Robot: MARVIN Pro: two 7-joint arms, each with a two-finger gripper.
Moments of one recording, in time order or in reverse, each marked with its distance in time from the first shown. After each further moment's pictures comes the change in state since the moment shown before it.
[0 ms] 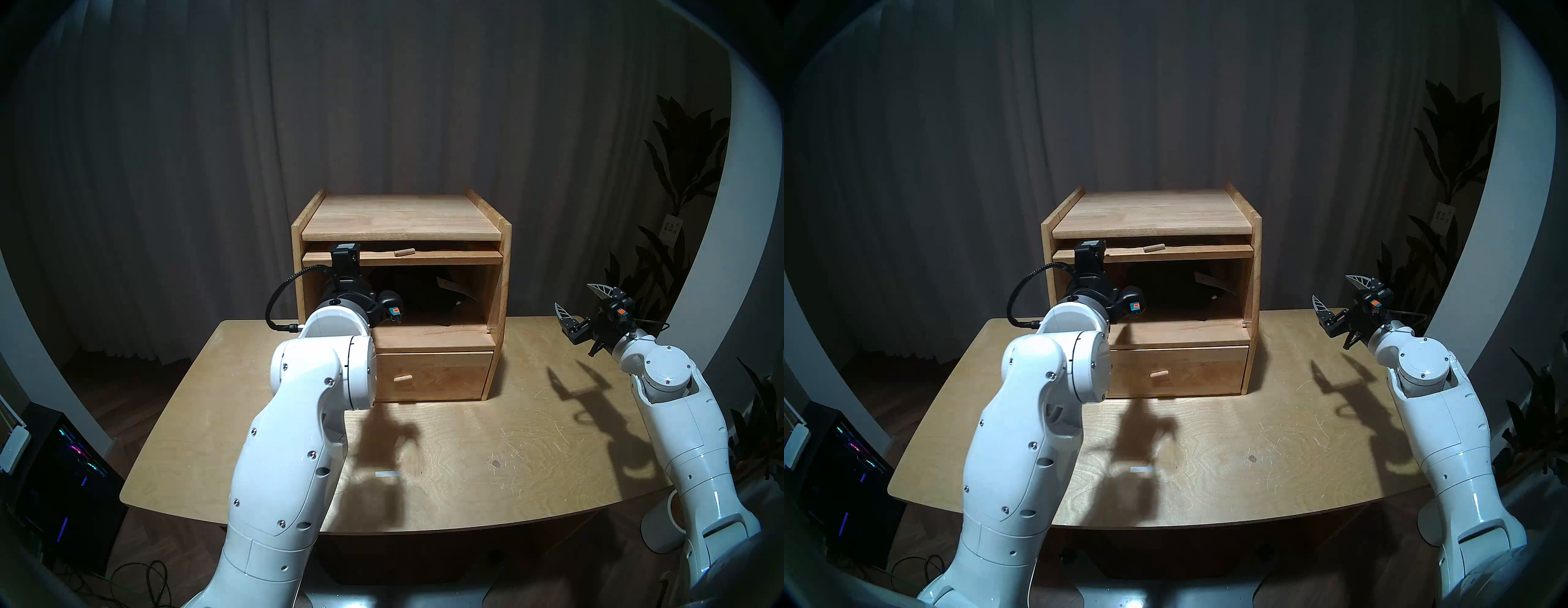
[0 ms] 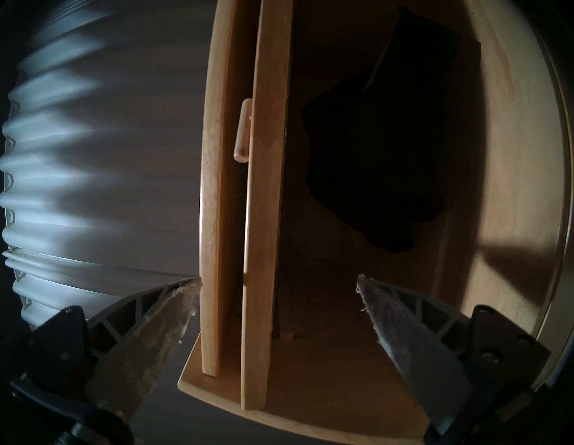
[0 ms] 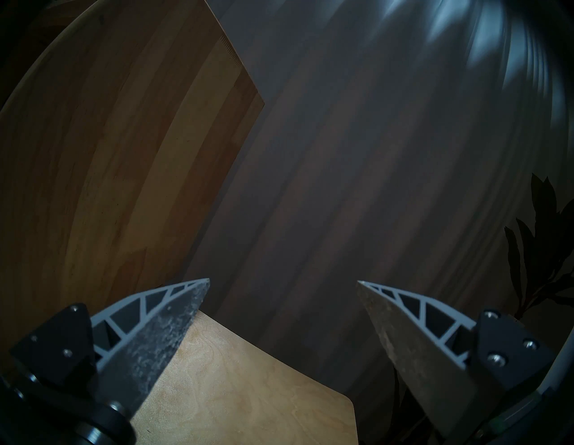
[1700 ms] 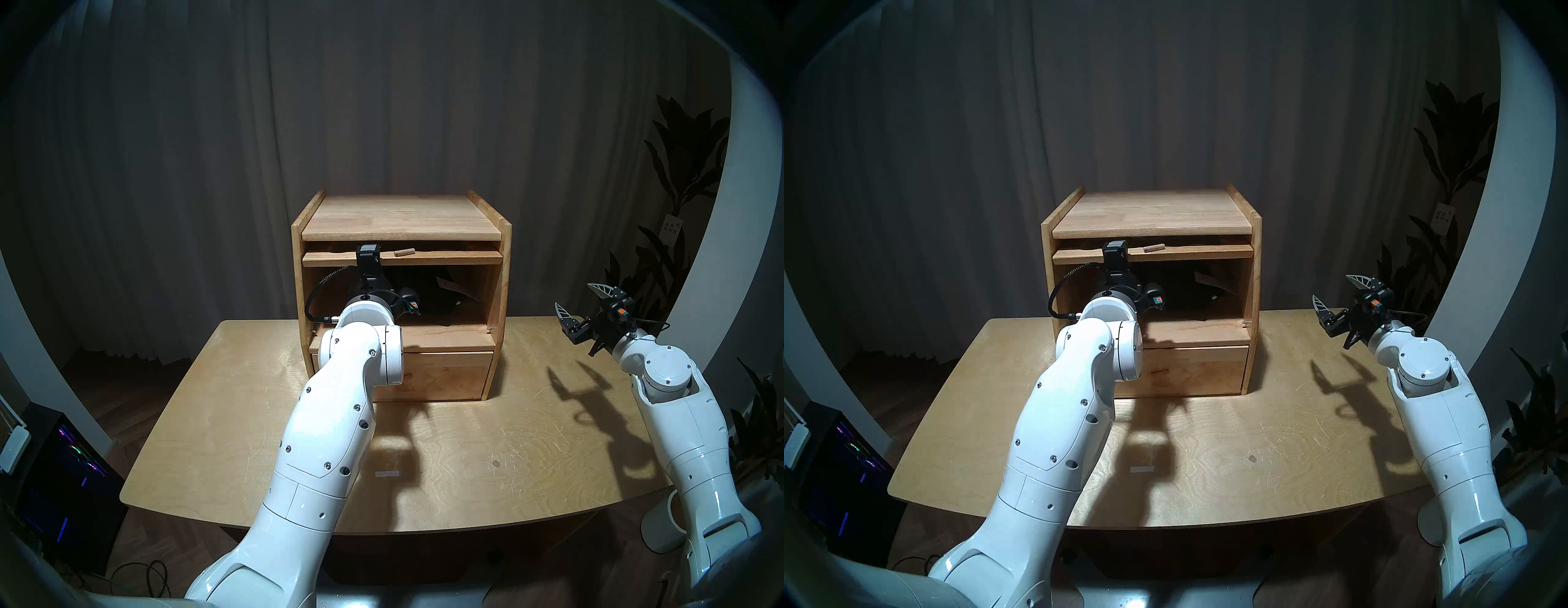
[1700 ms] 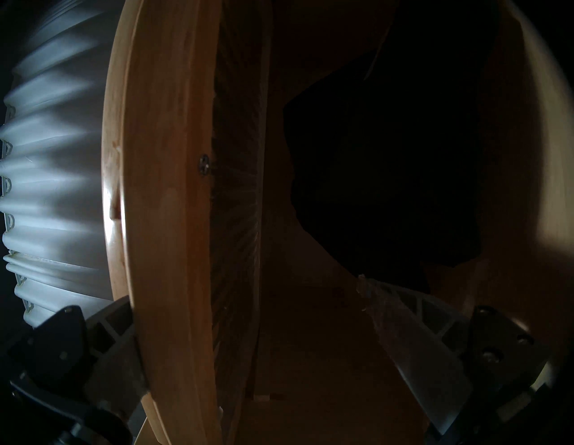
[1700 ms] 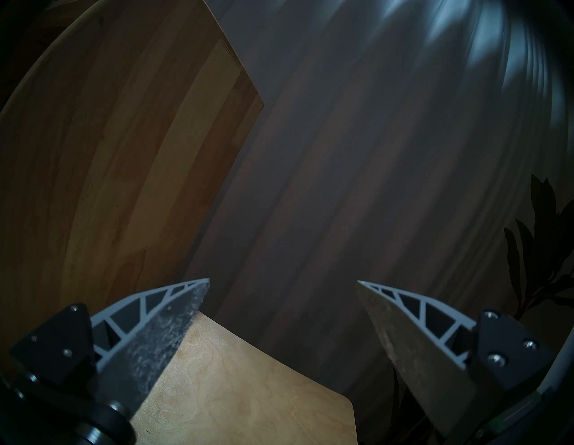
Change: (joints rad) left arm -0.131 -0.055 -0.002 0.296 -0.023 0.039 0.185; right arm -0.002 0.003 -0.002 -0.002 0.003 -0.001 -0.004
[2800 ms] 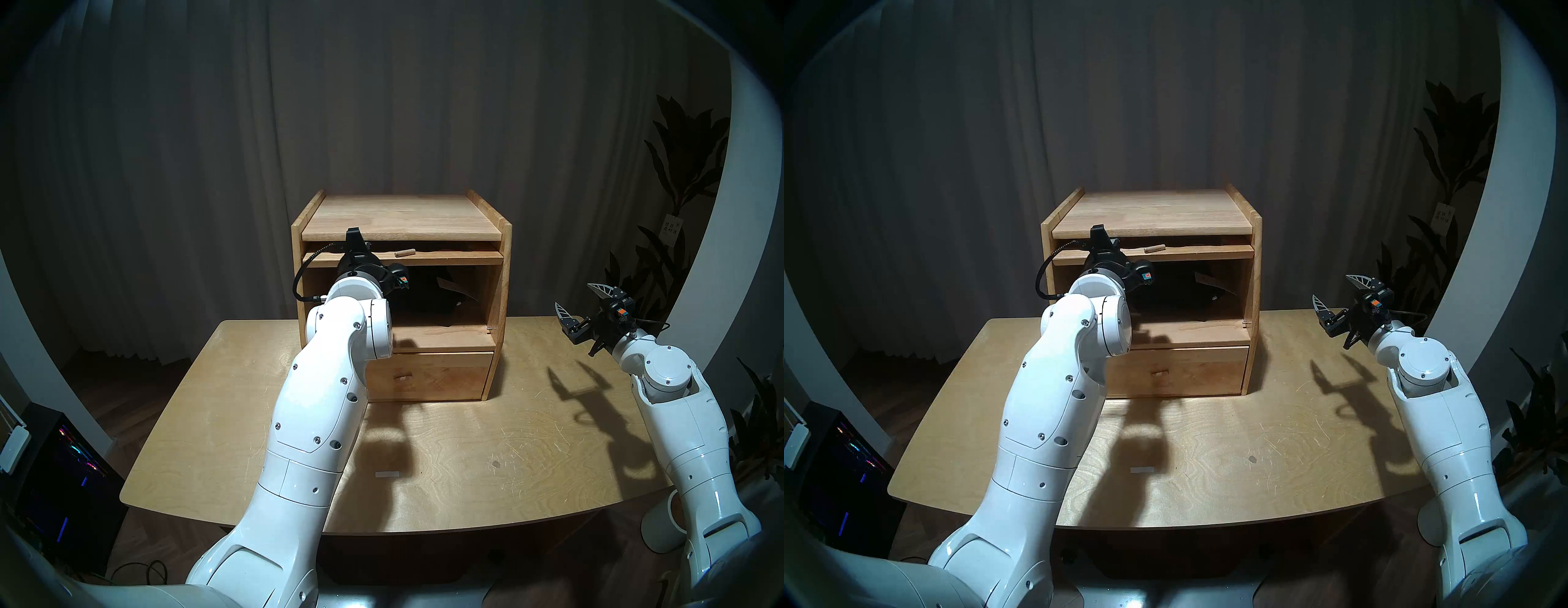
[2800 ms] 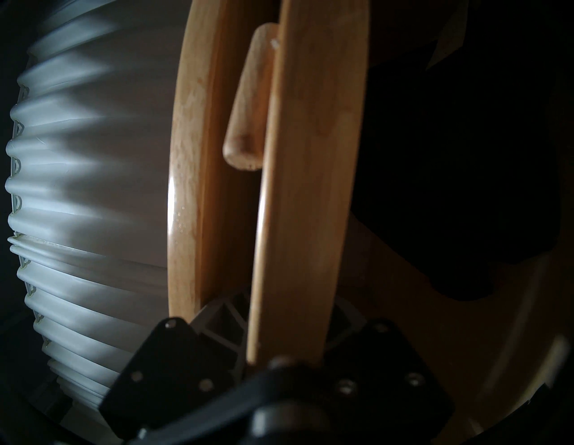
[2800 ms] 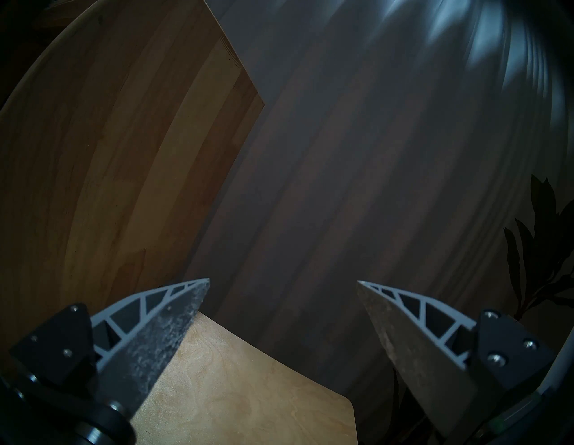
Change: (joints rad) left arm -0.043 -0.002 -0.042 -0.049 -0.042 -0.027 -0.049; right arm -0.001 0.002 -0.002 -0.001 0.001 0.000 -0.002
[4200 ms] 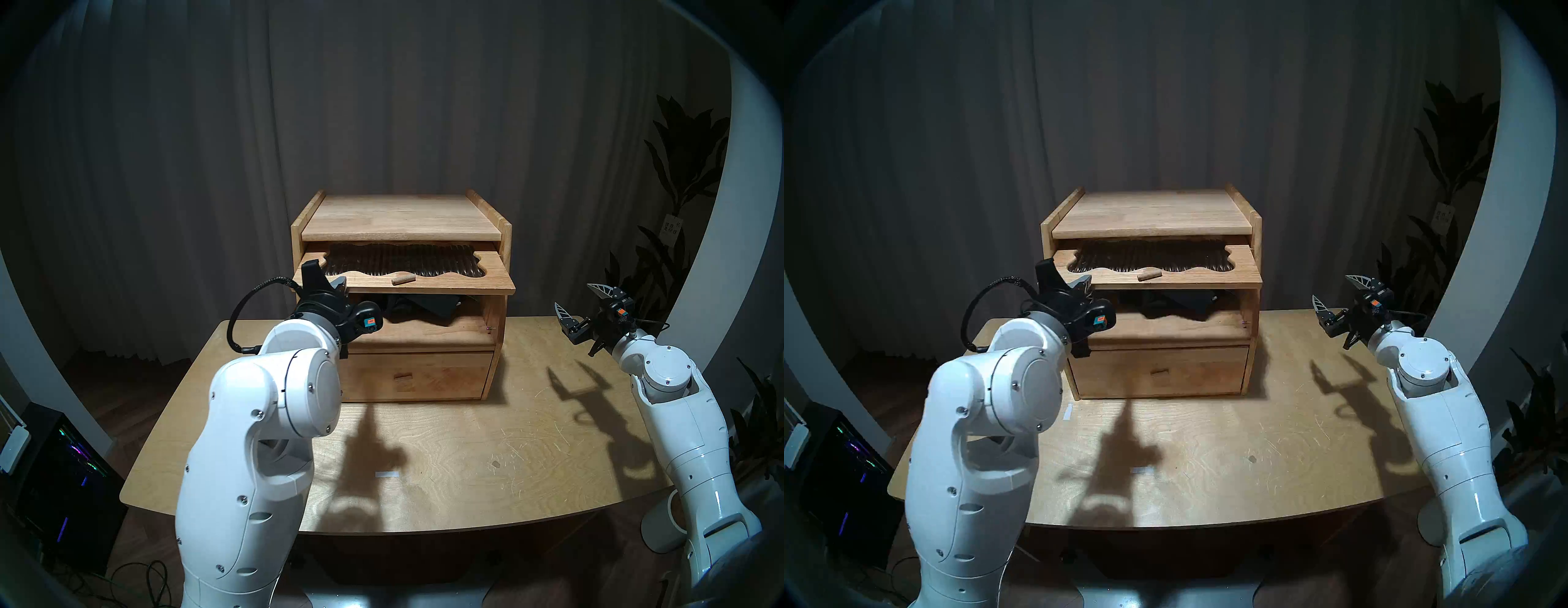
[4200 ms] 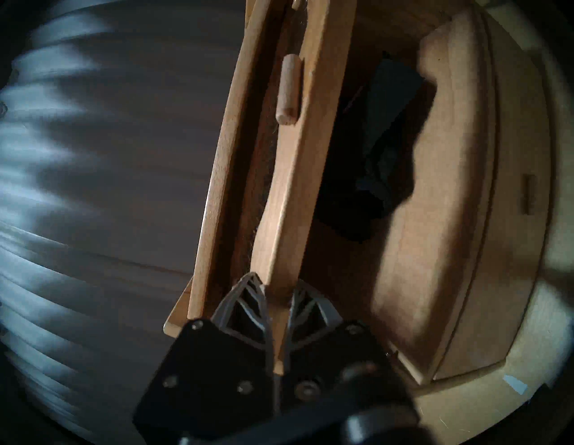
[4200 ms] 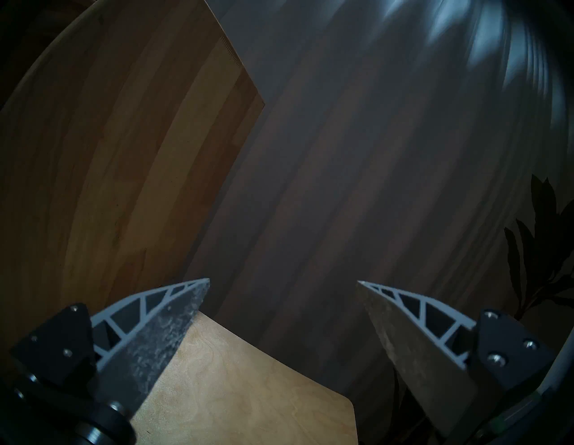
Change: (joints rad) left arm 0.362 0.162 -0.030 -0.589 -0.140 0.017 -0.347; right arm 0.000 0.002 -0.003 0.000 0.002 0.000 -0.002
